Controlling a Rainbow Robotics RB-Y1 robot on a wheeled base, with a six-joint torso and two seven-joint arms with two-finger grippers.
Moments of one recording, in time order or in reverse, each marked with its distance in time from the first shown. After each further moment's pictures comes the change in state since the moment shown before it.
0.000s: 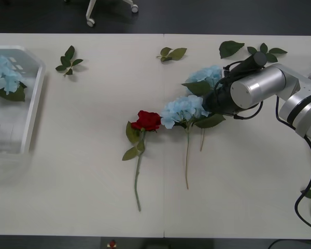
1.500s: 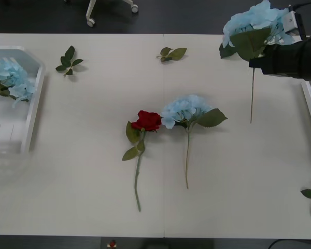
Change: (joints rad) right arm 0.152 -0.605 -0.125 -0.440 -0.968 -0.265 0.769; left arm 0.000 0.090 0.579 -0.191 0.288 0.682 -0.357
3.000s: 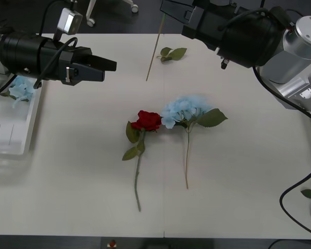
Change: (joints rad) right arm -0.037 0.553 -0.194 -0.004 -0.526 -0.043 0.748; left arm 0.001 -0.431 -0.318 -0.081 0.865 -0.078 -0.174
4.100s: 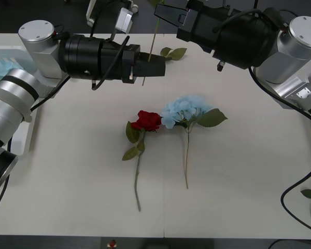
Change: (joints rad) right arm -0.015 0.000 0.026 0.000 0.015 -0.001 -0.047; left arm 0.000 -0.155 -0.129 -0.147 0.030 -0.328 0.000
